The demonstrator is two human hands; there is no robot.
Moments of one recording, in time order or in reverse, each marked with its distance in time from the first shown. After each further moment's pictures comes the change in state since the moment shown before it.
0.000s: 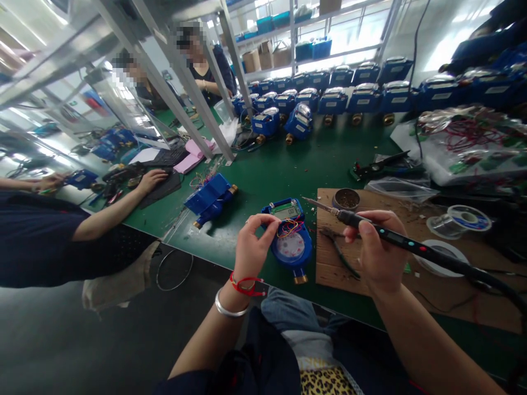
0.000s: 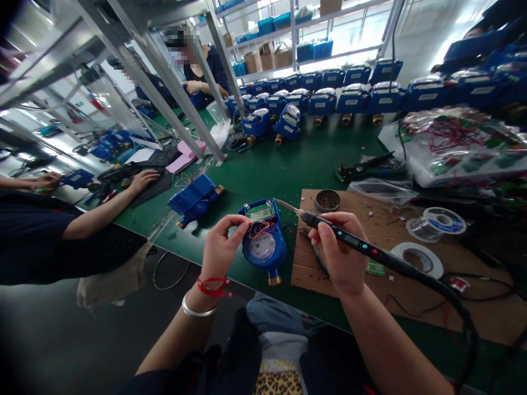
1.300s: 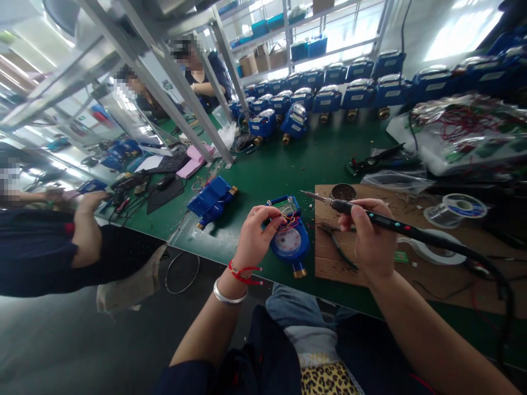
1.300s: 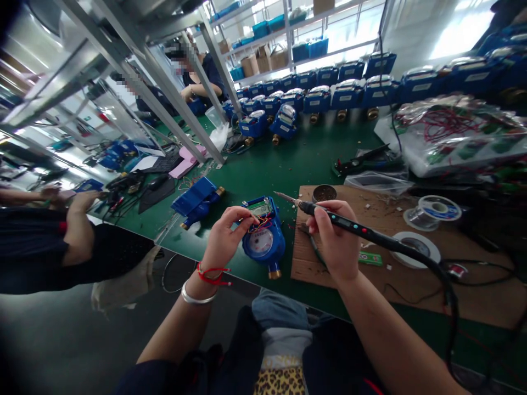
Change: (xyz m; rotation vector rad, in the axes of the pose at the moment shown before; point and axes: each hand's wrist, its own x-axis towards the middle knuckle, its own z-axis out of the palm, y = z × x) left_hand 0.011 0.007 -0.002 0.159 -0.144 0.174; right_hand 0.006 0.004 0.001 0.001 0.026 0.089
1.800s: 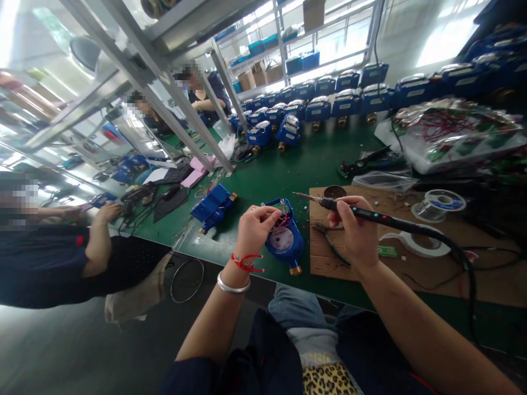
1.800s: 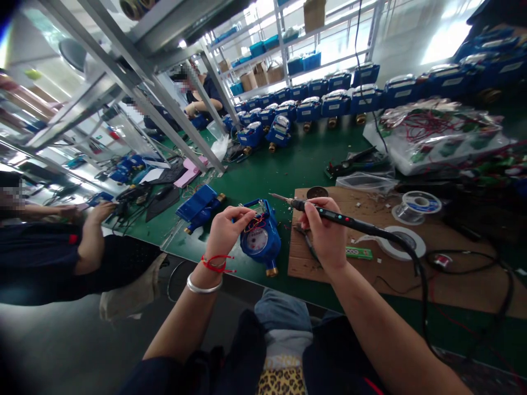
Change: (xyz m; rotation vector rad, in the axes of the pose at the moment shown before) left_hand 0.016 0.008 0.005 0.077 0.021 -0.095; right_hand 0.003 0.000 -0.003 0.085 -0.024 0.079
